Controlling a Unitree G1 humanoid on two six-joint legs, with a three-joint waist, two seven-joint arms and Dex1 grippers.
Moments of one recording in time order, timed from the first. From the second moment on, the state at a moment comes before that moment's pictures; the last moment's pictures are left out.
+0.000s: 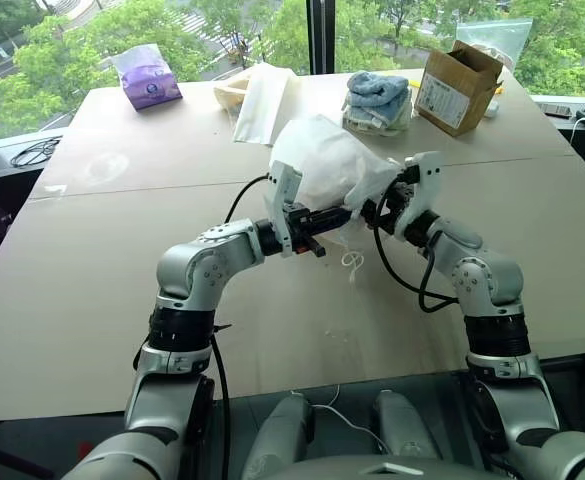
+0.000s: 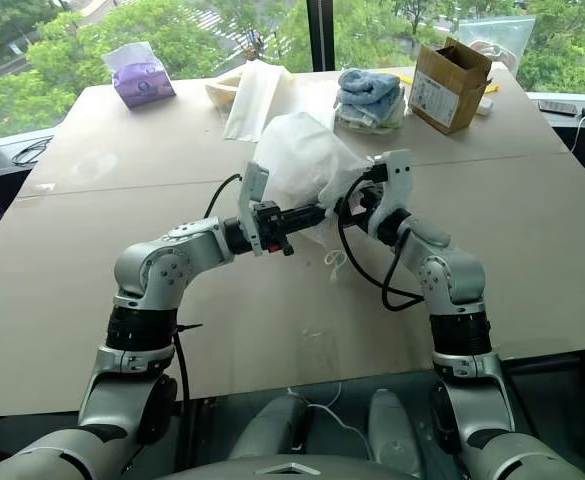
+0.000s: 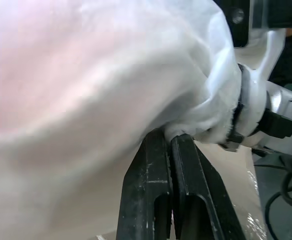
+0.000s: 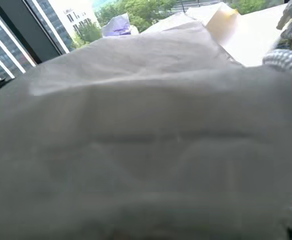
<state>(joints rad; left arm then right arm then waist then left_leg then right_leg) -0.63 0.32 0.02 -0.03 -0.66 0.89 -0.69 -0.57 -0.13 -0.03 -0.05 0.48 0.67 0.37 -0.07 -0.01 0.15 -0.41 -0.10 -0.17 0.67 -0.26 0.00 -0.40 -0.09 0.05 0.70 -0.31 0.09</state>
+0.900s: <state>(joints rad) -0.72 0.30 0.06 0.08 -0.58 0.70 -0.67 -0.34 -0.38 -0.15 -0.41 0.63 0.68 0.54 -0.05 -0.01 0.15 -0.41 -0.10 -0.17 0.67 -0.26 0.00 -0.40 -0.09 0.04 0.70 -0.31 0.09</state>
